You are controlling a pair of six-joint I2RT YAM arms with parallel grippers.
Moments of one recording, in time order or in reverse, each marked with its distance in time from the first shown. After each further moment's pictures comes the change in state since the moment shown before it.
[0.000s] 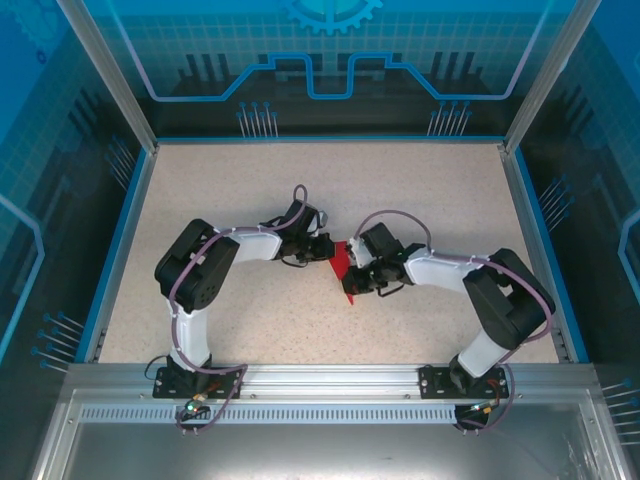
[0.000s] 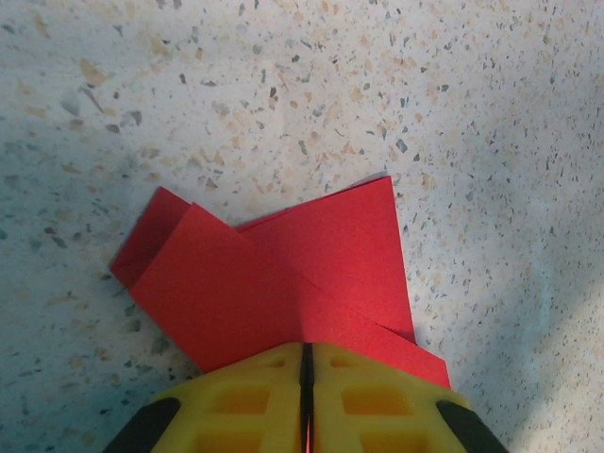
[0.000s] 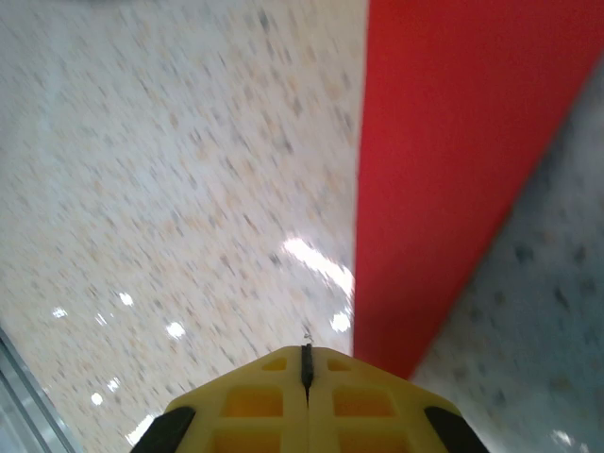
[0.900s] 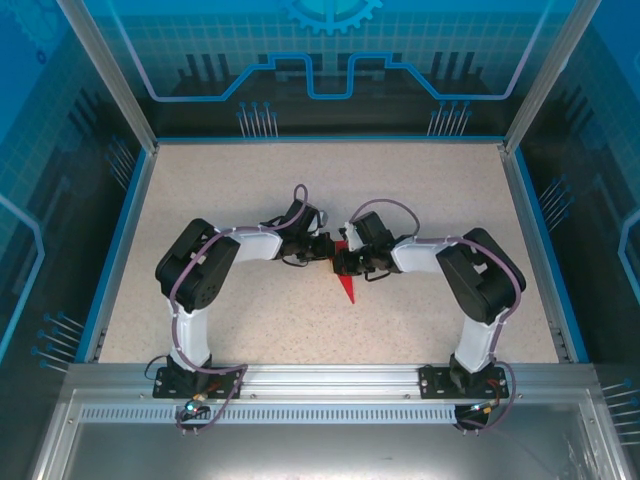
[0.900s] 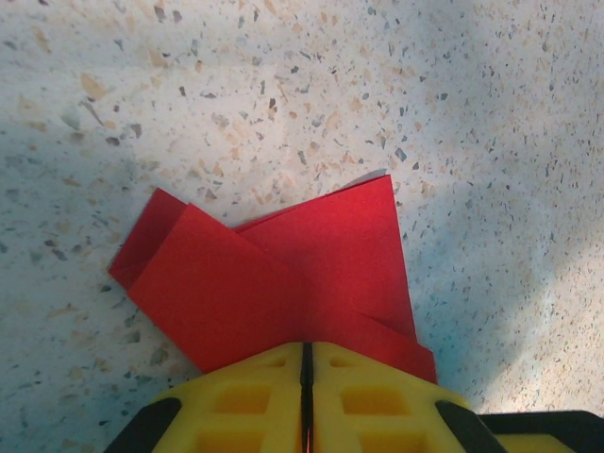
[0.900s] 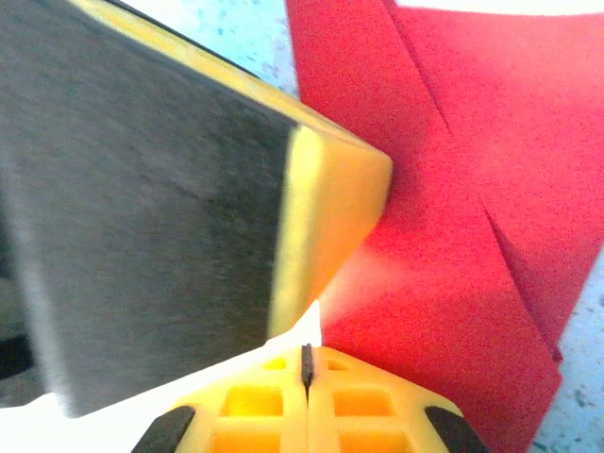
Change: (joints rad) left arm 0.000 0.004 0.004 0.003 -0.008 -0.001; right arm -0.035 0.198 0.093 0.205 0.036 0.064
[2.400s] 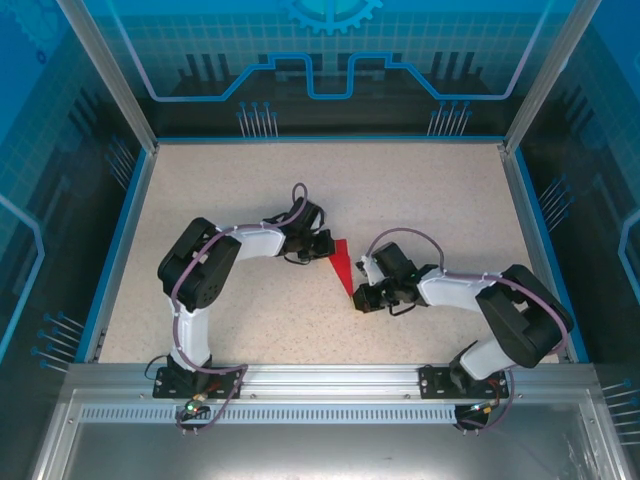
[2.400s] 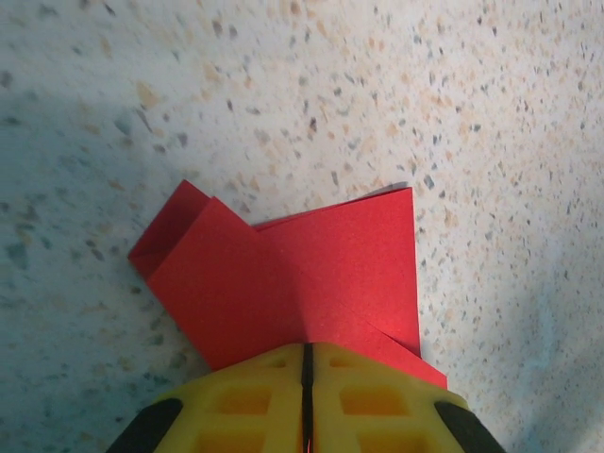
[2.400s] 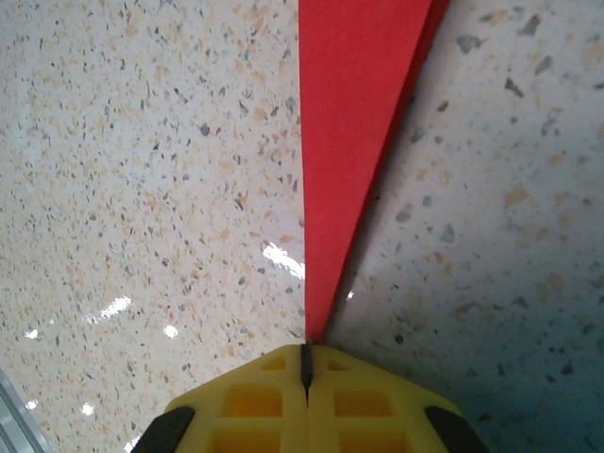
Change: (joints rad) left arm -0.008 0.018 0.057 -0.079 -0.067 -0.085; right arm 0.047 -0.336 -0.335 -0.116 -0.008 -0.052
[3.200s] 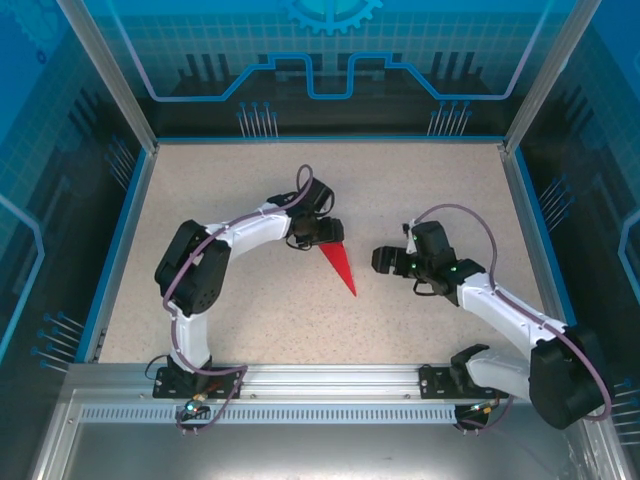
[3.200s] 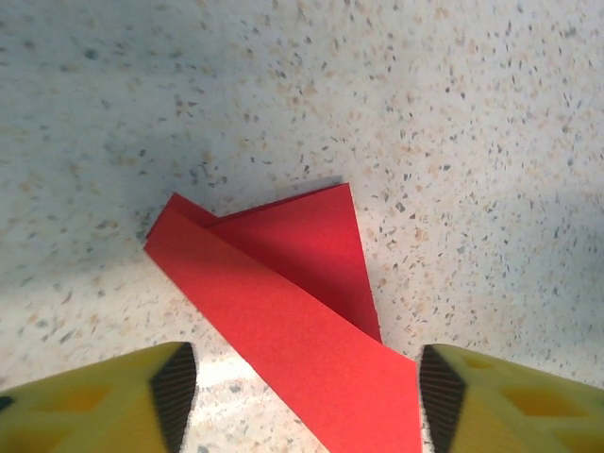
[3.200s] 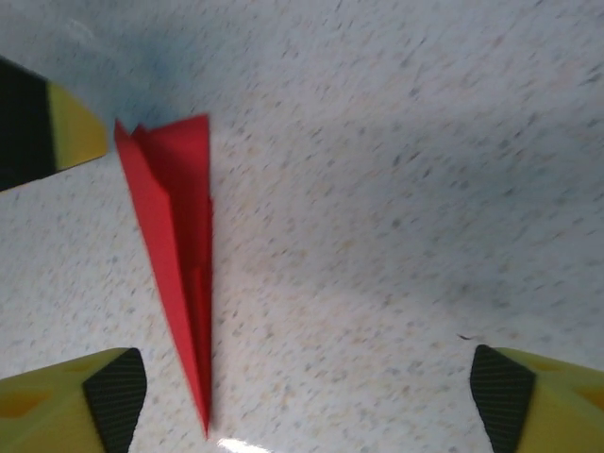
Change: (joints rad) left arm -0.060 -0.043 0.284 -0.456 -0.222 0.022; right arm -0.228 -0.357 0.042 -0.126 0.330 0.081
